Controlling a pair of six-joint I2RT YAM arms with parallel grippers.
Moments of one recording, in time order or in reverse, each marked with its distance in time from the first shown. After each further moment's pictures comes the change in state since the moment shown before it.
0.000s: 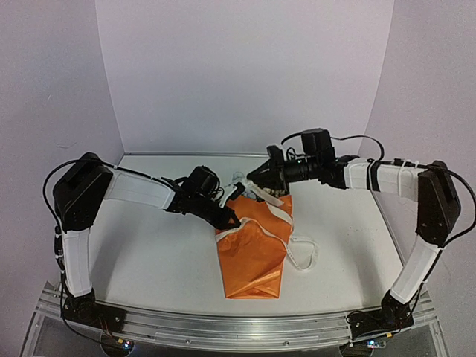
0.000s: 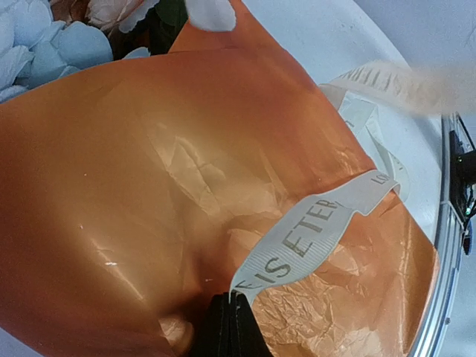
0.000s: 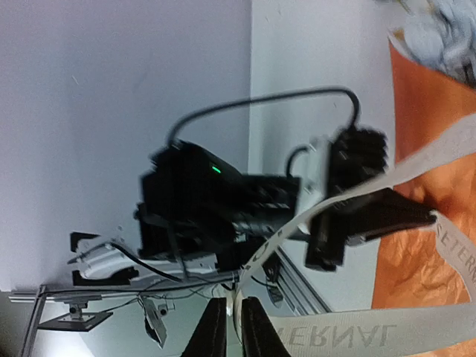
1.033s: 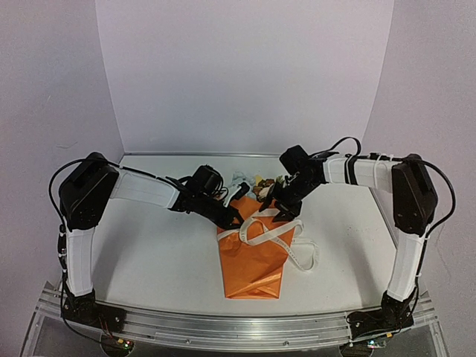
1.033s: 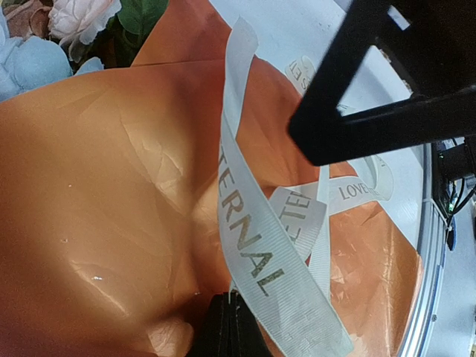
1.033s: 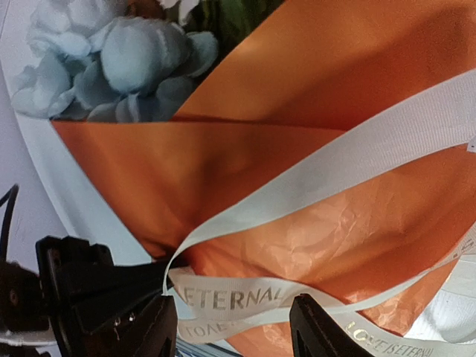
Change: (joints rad) left arm 0.002 0.046 0.050 0.006 0.080 -0.006; right arm 0.036 0.185 0.197 -0.696 0.479 -0.139
